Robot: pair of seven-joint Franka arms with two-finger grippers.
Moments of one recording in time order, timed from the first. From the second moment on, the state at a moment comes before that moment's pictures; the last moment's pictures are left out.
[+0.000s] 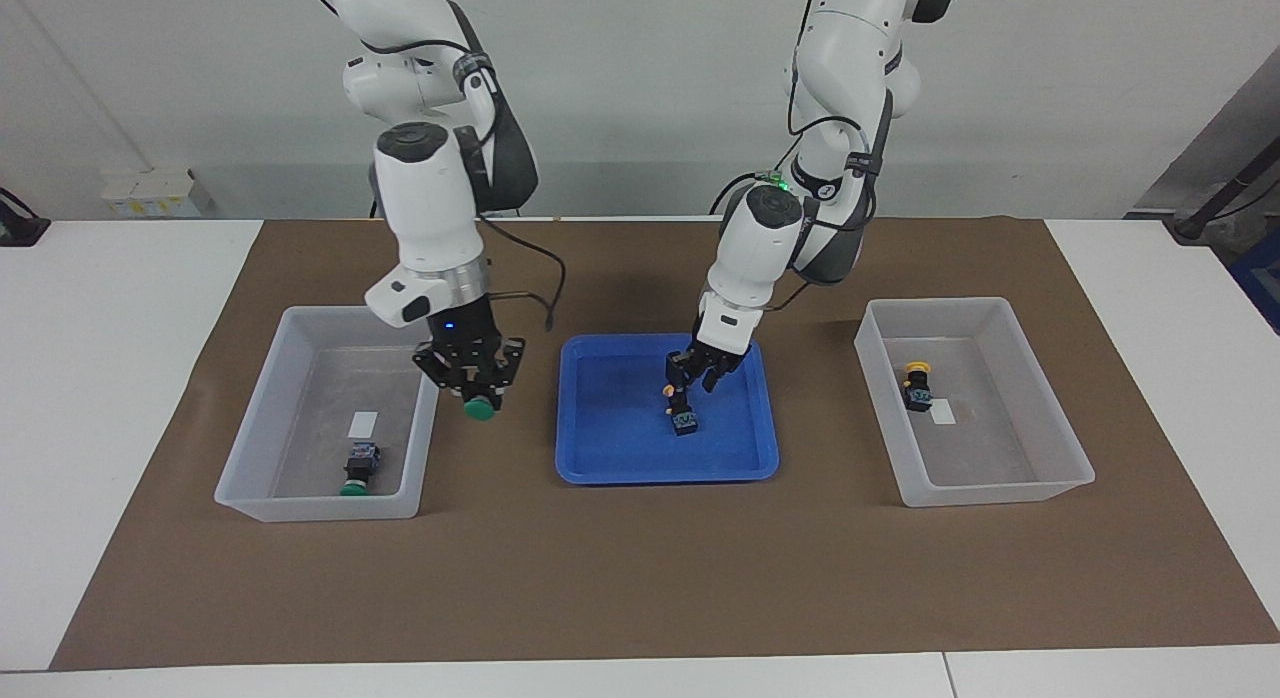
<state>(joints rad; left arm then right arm) -0.42 0.30 -0.18 -2.02 -0.10 2.58 -0.89 0.22 0.15 -0.04 -1.91 -0.05 2.39 0.21</state>
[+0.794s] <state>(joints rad) -0.47 0.37 -0.17 -2.00 -0.02 2.60 -0.94 -0.06 0.32 -0.04 -1.94 0.07 2.56 -0.15</state>
